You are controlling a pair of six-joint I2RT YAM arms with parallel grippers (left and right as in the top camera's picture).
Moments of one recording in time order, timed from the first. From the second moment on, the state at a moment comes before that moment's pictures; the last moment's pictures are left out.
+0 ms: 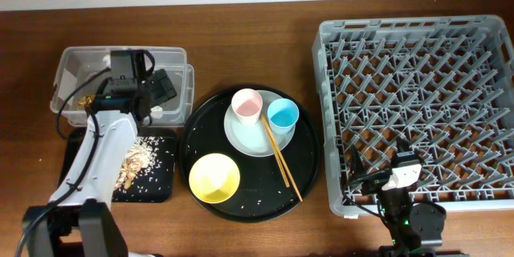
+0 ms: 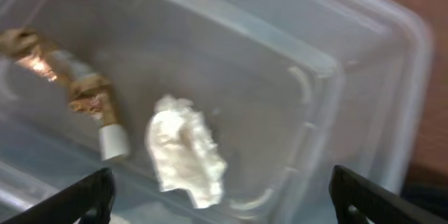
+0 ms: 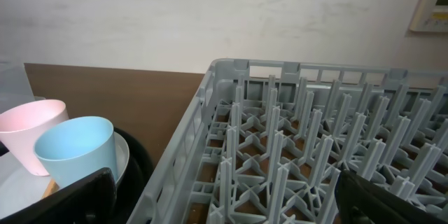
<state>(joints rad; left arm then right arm) 0.00 1.61 1.15 -0.49 -0.14 -0.37 -0.01 0.01 0.01 -0.06 -0.15 -0.01</state>
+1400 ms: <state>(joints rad) -0.37 1.83 1.23 -0.51 0.12 -0.46 -0.01 0.01 0.01 -0.06 -0.15 -0.01</state>
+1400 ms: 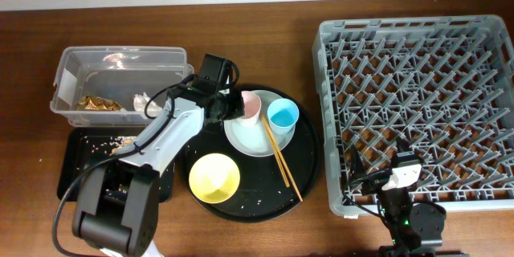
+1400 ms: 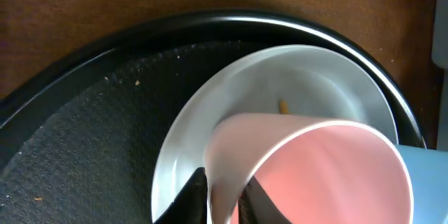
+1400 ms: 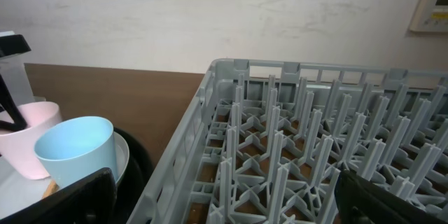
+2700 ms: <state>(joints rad) 0.03 1.26 1.24 -0.75 1.34 -0.23 -0.01 0.82 1.04 -0.65 -0.96 0.28</state>
